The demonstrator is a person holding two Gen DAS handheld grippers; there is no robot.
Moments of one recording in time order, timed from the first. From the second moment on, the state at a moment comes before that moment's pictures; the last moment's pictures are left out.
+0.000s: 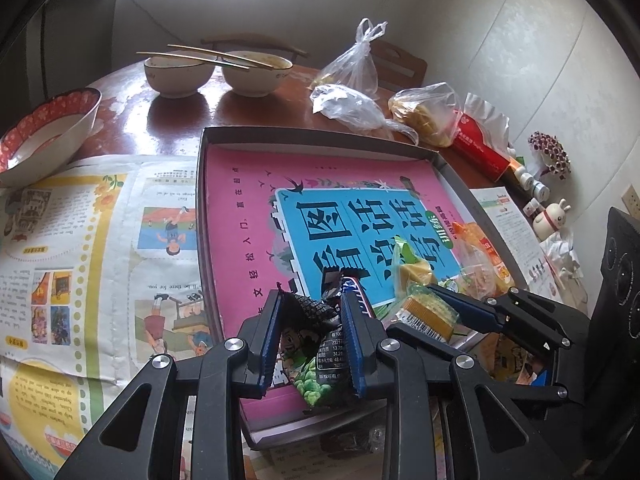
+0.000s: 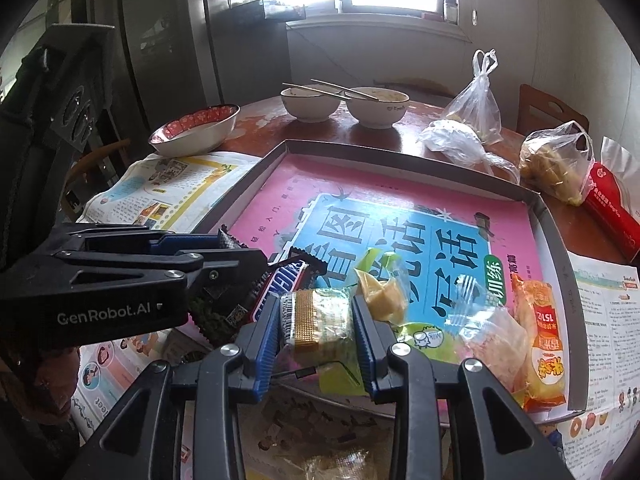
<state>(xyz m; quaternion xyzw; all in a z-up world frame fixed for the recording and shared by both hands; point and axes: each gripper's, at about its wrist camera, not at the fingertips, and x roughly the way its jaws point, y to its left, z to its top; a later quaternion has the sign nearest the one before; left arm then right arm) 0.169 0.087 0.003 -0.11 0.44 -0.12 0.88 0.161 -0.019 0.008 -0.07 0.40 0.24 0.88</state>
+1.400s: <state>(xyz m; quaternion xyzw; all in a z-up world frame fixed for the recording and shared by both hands) 0.163 0.096 0.009 -0.11 0.44 -0.10 0.89 0.151 -0.026 0.021 -0.06 0.39 0.24 0.89</state>
